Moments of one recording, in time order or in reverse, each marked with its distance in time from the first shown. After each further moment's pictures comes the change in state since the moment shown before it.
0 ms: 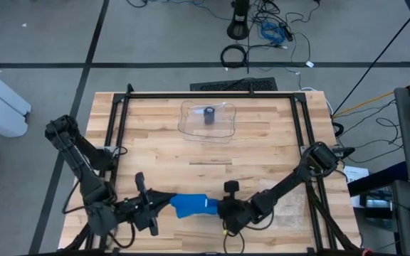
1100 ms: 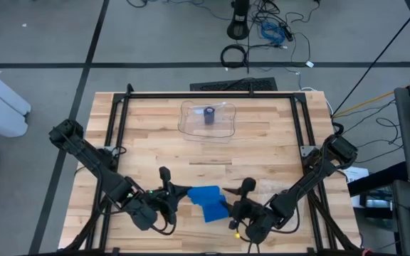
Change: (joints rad) left arm 0.190 0.092 -0.002 -0.347 0.236 -0.401; right arm 0.126 -0.208 -0.064 0.113 0.498 0.005
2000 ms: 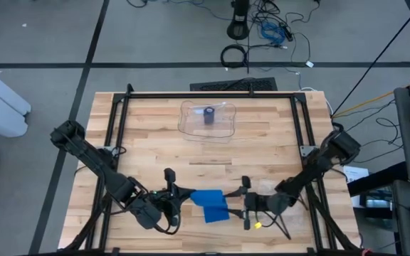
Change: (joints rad) left arm 0.026 0.025 0.000 0.041 0.077 0.031; right arm -0.048 -0.057 -0.457 1.078 -0.408 -0.177
